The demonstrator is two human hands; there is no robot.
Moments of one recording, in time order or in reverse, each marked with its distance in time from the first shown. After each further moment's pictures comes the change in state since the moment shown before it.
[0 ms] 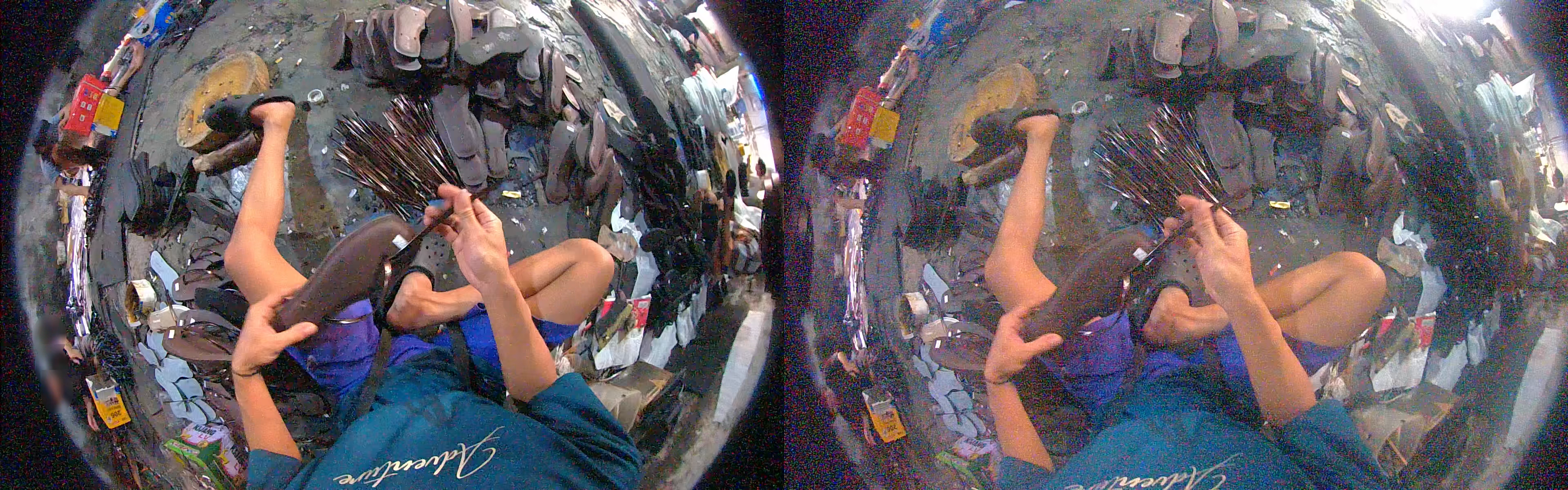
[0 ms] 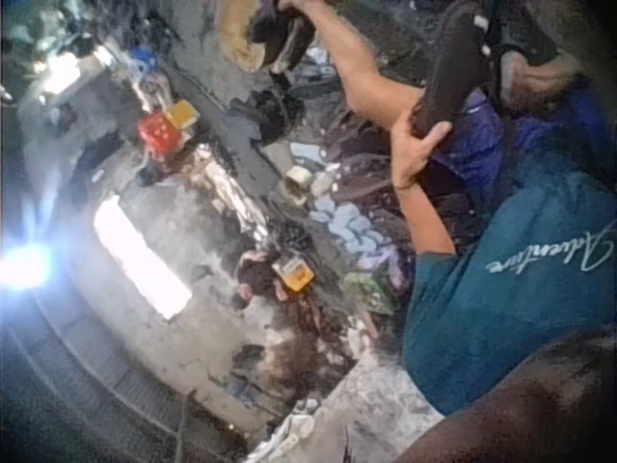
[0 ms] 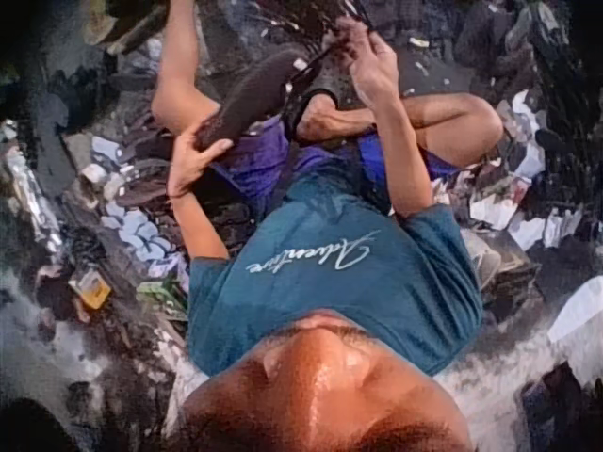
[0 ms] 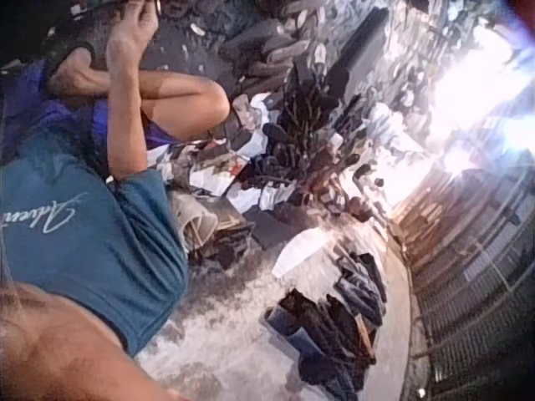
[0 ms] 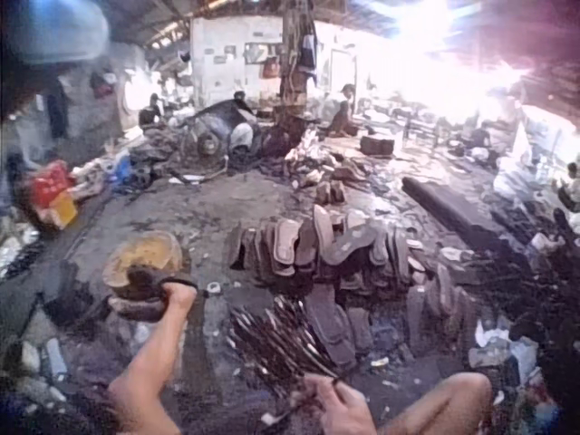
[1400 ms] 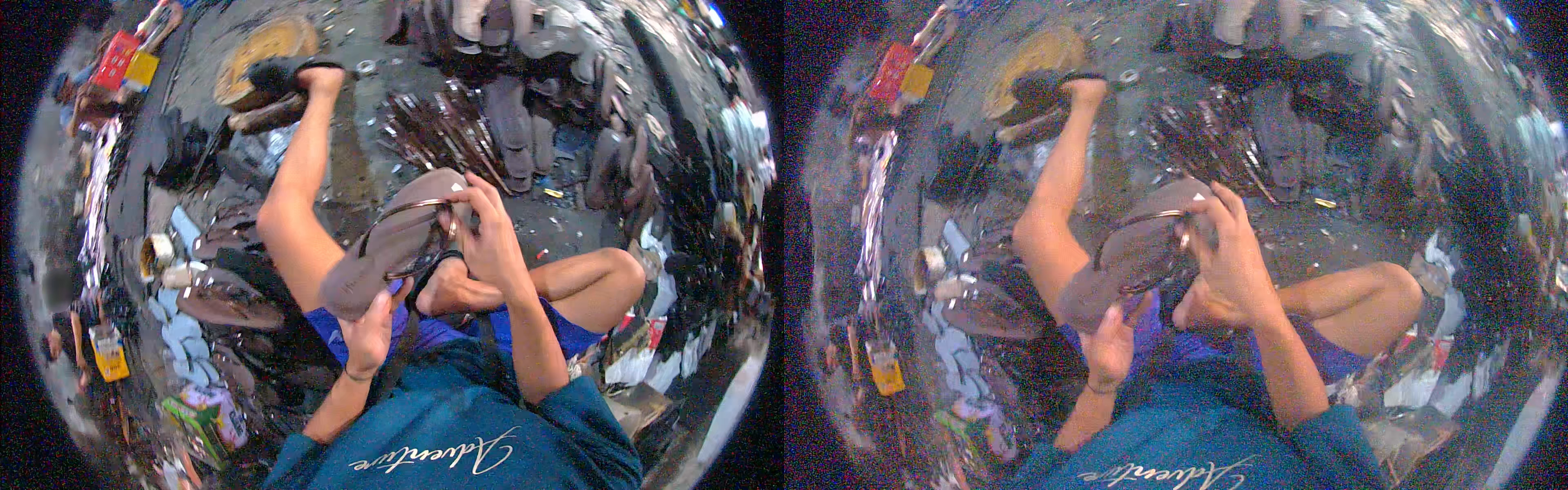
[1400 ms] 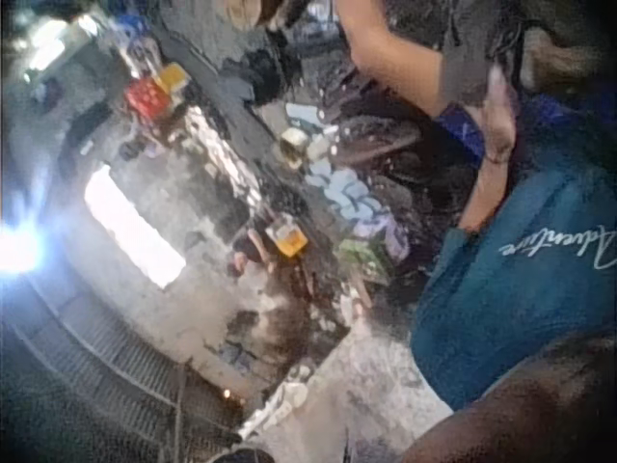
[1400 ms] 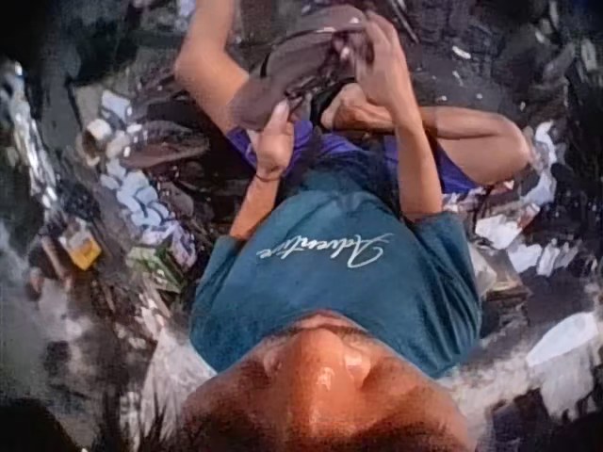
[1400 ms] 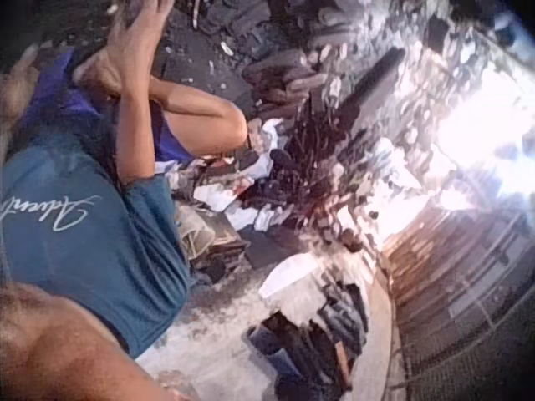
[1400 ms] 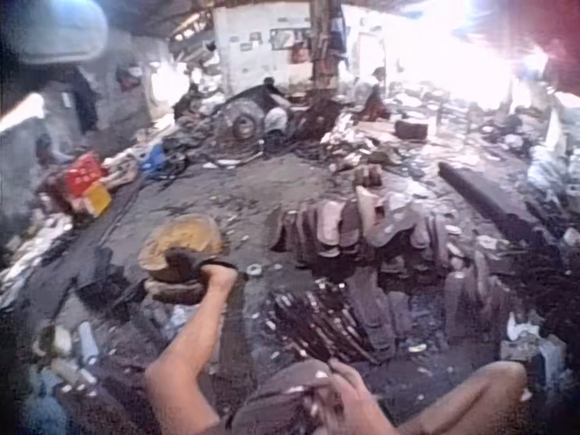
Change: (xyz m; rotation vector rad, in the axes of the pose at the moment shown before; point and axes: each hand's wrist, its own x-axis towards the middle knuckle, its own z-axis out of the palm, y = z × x) left_hand -0.001 -0.022 0.135 -1.008 0.466 0.349; right_hand -0.010 0.016 0.025 -1.154 -0.254 -0.491
